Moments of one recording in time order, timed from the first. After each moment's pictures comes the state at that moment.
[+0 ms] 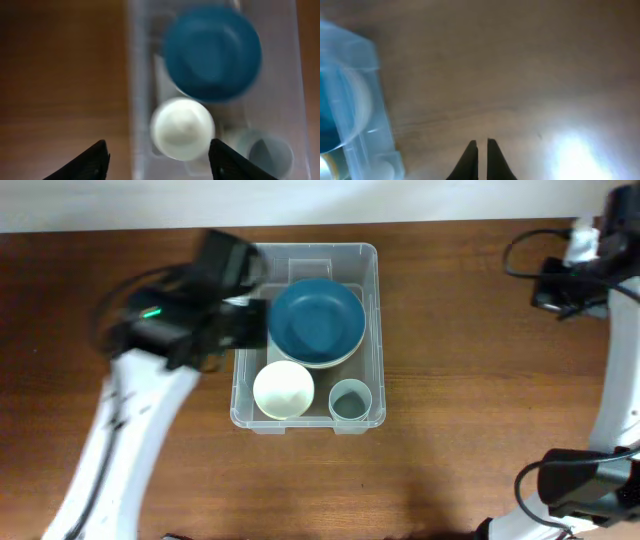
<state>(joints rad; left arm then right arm) -0.33 1.54 1.86 -1.34 -0.15 -0.29 -0.21 1.81 2.08 -1.43 -0.10 0.02</state>
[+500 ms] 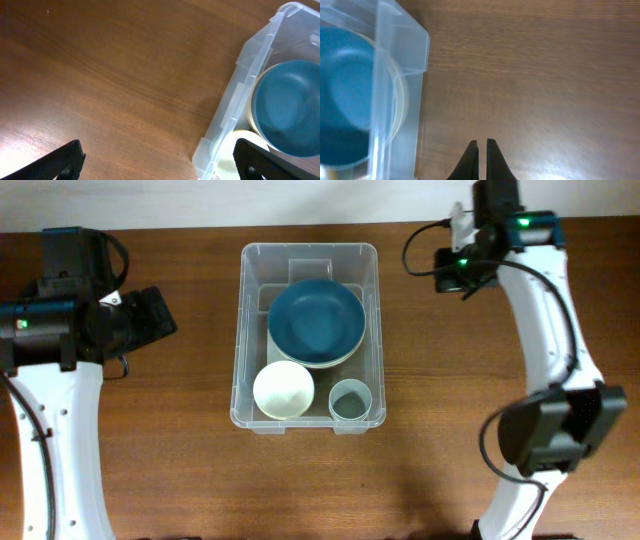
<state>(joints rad) 0.07 1.53 1.86 -1.42 -0.13 -0.34 0.06 2.07 2.08 -1.20 -0.13 -0.01</state>
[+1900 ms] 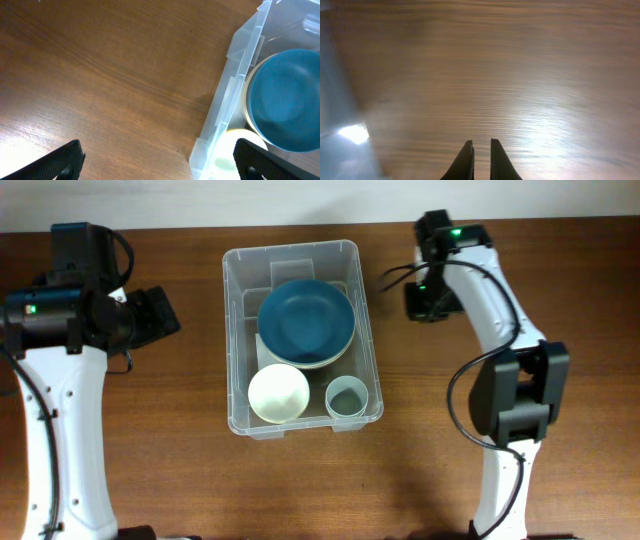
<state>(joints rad) 0.07 1.57 1.86 -1.43 -0.12 -0.34 0.12 2.27 2.08 -1.32 0.05 0.14</state>
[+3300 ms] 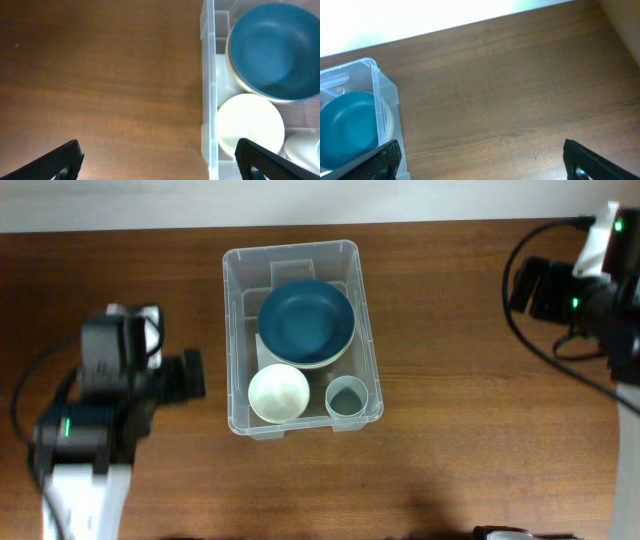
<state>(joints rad) -0.03 1.10 1.30 -1.11 -0.11 -0.12 -0.08 1.41 1.91 -1.29 0.06 0.15</state>
